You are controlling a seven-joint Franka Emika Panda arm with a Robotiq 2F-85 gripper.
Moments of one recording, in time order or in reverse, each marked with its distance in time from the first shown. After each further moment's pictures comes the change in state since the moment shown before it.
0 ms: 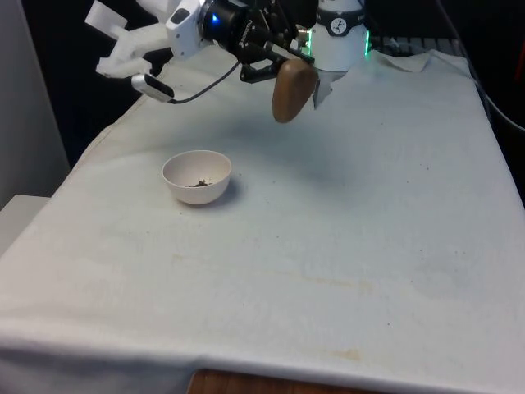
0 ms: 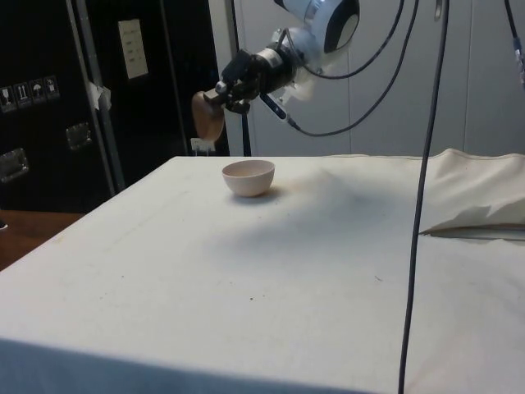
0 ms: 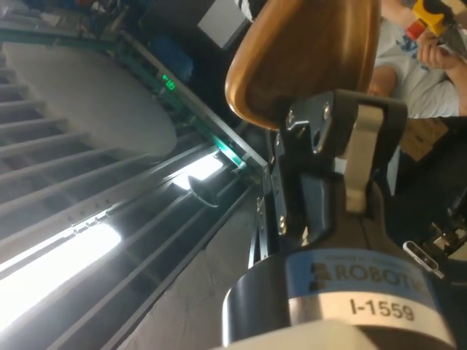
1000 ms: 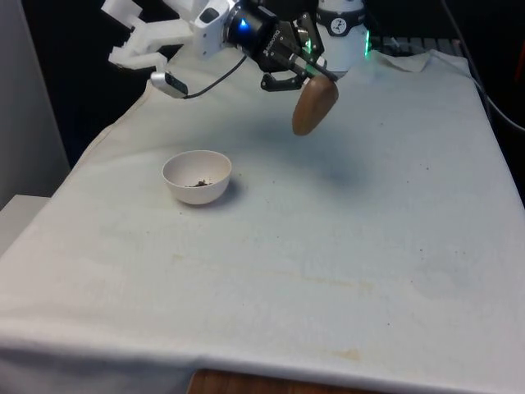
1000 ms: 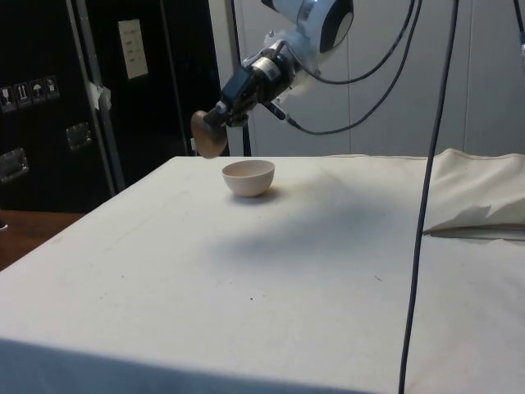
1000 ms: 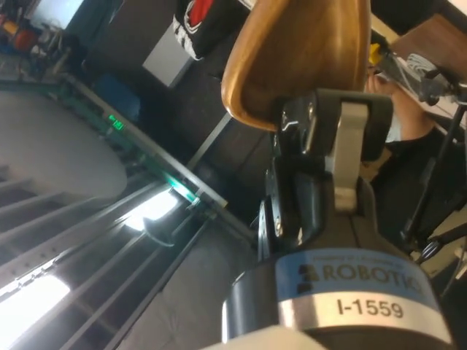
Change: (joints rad) arm 0.000 -0.071 0.107 -0.052 -0.090 0.196 -0.093
